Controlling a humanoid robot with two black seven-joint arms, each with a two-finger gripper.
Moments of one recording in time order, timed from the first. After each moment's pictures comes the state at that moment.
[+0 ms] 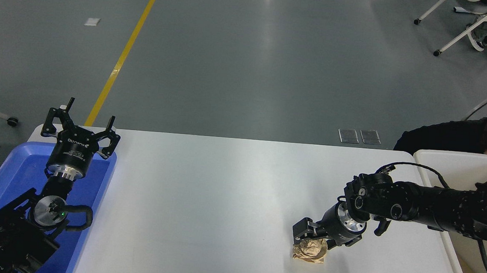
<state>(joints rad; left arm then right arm) -0.53 0.25 -0.97 -0.46 -0.11 -0.69 -0.40 1.15 -0.18 -0.67 0.79 -0.55 0.55 -0.03</state>
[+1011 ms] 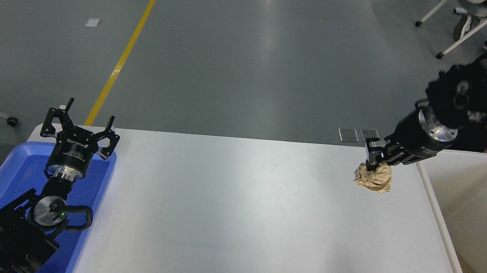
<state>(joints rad) -0.53 0.25 -0.97 -0.46 -0.11 -0.69 -0.40 2.23 -0.52 -1.15 1.41 -0.39 0.70 -0.03</state>
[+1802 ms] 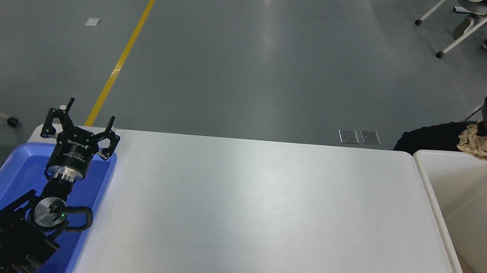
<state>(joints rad) -0.53 0.25 -0.97 -0.46 -0.11 -0.69 -0.40 2.49 -0.85 -1.46 1.39 -0.62 0.70 -0.03</state>
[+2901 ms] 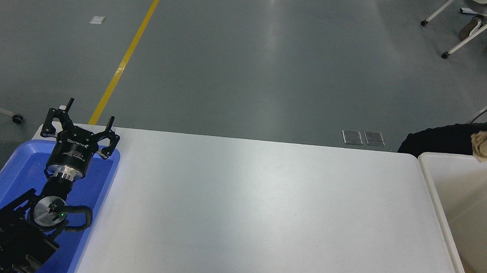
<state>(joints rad) -0.53 0.25 -0.97 -0.46 -0.11 -0.69 -0.40 0.80 -0.61 -0.38 0.30 -0.22 0.17 -0.02</state>
